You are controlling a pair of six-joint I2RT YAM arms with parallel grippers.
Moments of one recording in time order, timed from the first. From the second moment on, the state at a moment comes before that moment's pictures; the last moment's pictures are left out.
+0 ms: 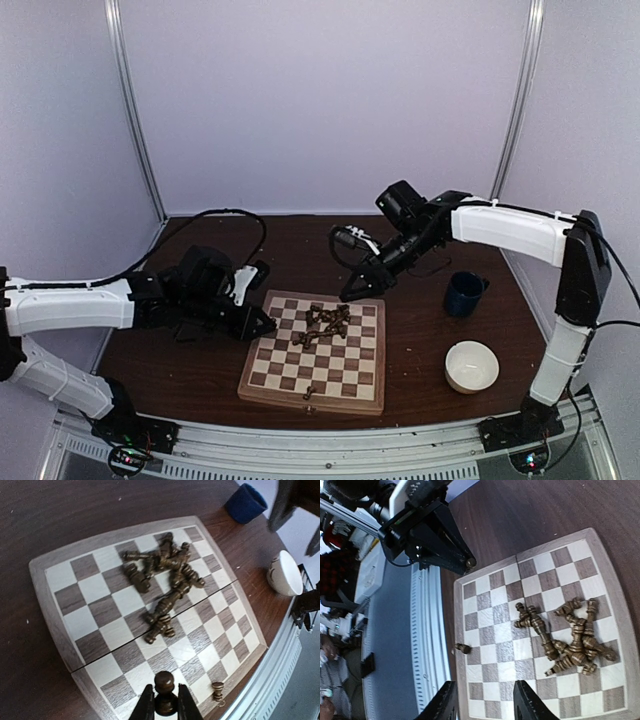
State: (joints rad) left arm -0.88 1.27 0.77 -0.27 0.16 -0.43; right arm 0.68 1.79 1.50 -0.79 -0.83 -0.23
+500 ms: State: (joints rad) left arm -0.93 1.25 0.75 -0.10 0.31 -0.35; right arm 0.79 1.99 1.64 -0.64 -1.05 0.19
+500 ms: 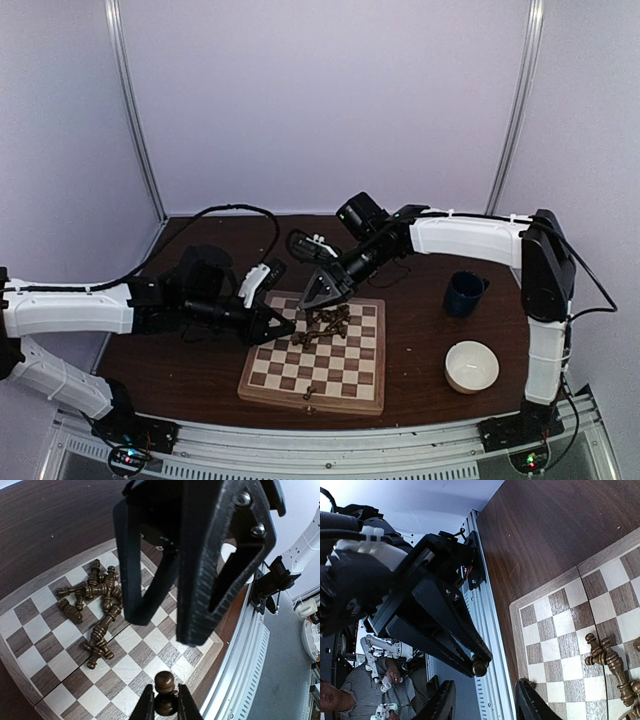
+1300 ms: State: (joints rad) left arm -0.95 1.25 0.76 -0.10 0.31 -0.34; right arm 0.84 2.01 1.64 -0.56 -1.08 0.32
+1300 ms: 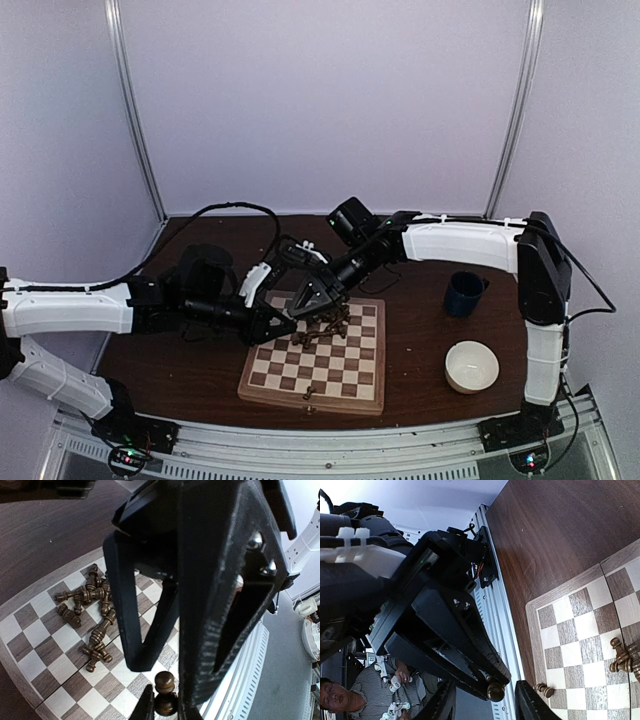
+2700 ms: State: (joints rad) left arm -0.96 1.22 0.76 -0.13 0.26 -0.32; right arm 0.86 2.03 1.66 -0.60 -1.06 0.30
